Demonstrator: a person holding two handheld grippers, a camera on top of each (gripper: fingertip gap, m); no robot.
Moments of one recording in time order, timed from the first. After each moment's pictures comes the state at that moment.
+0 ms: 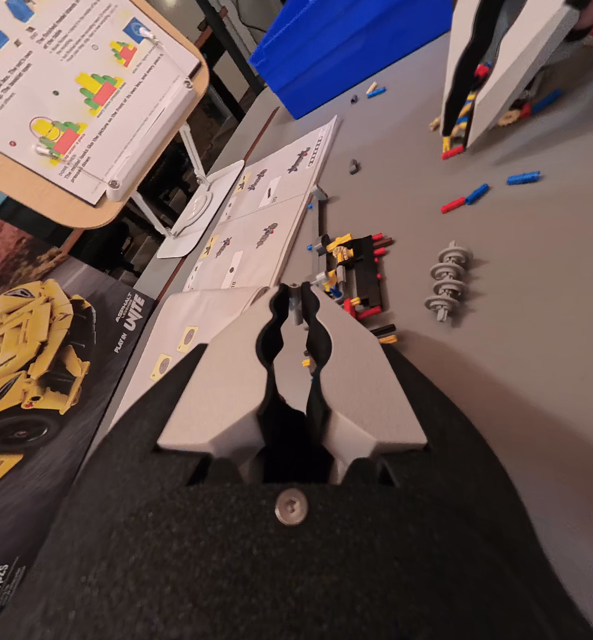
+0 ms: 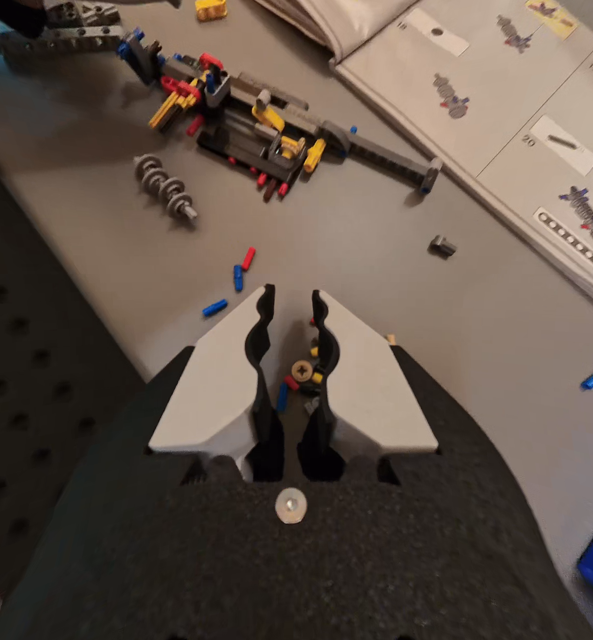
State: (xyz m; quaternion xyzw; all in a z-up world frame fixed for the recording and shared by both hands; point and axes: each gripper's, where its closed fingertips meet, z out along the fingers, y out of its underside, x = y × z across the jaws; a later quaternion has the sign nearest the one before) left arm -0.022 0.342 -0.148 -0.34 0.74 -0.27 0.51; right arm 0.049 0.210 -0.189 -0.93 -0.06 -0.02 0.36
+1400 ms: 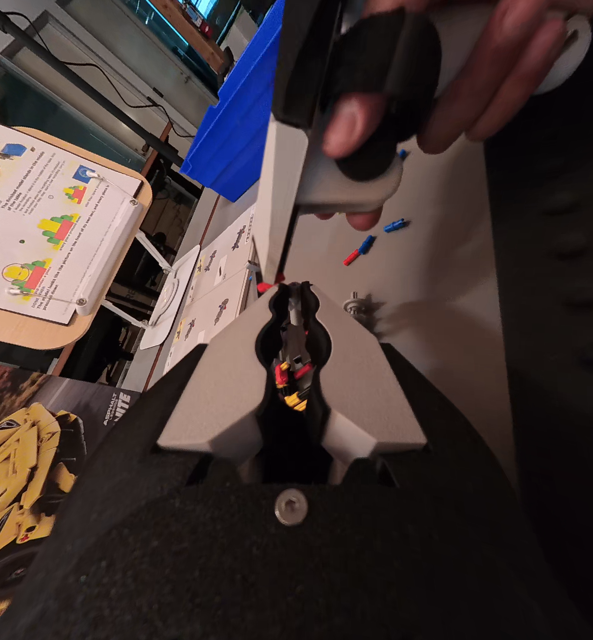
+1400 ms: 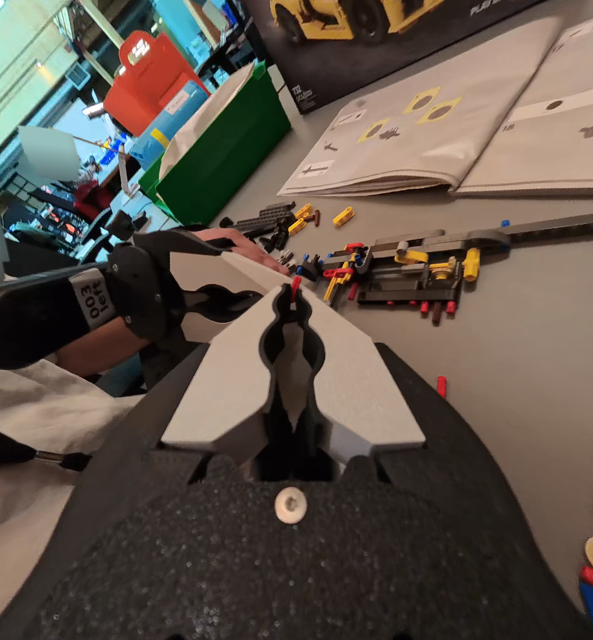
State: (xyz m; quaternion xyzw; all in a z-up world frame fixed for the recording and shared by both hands) left arm -0.029 0.270 -0.150 -0.20 0.78 -0.29 0.52; right arm -0.039 0.278 -0.133 -0.80 0.14 0.25 0.53
